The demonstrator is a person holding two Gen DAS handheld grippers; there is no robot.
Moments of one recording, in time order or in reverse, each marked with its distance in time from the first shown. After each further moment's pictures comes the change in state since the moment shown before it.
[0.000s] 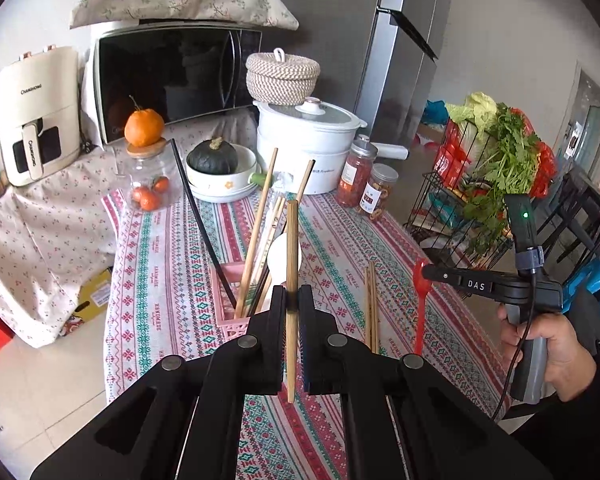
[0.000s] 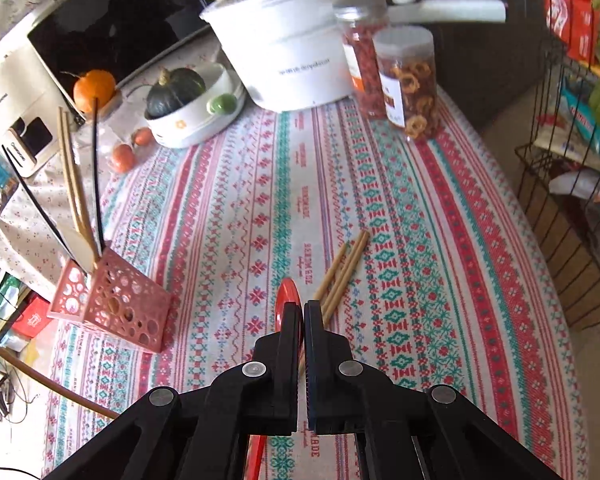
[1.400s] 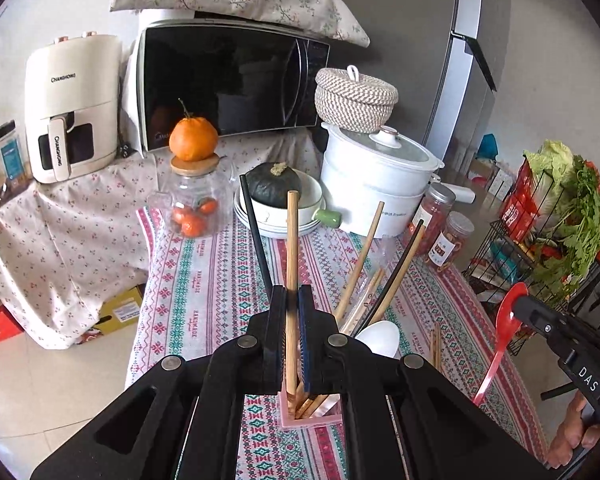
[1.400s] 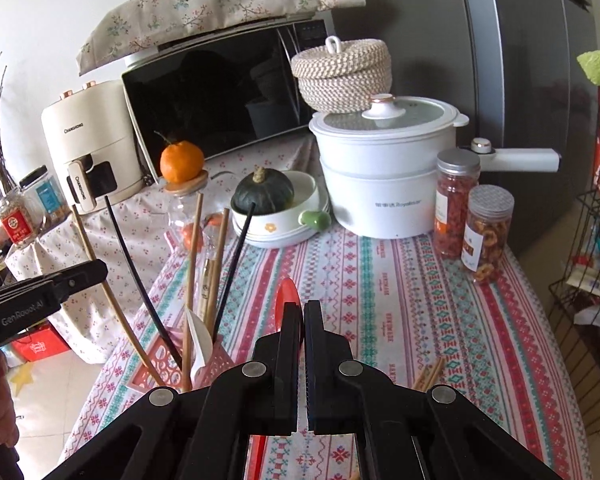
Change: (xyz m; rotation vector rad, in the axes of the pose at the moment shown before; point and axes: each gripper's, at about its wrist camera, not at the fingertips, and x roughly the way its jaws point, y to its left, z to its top) left arm 0.069 0.057 0.041 -0.113 -0.067 0.147; right arm -0.022 0.090 0.019 -0.169 -0.297 0.050
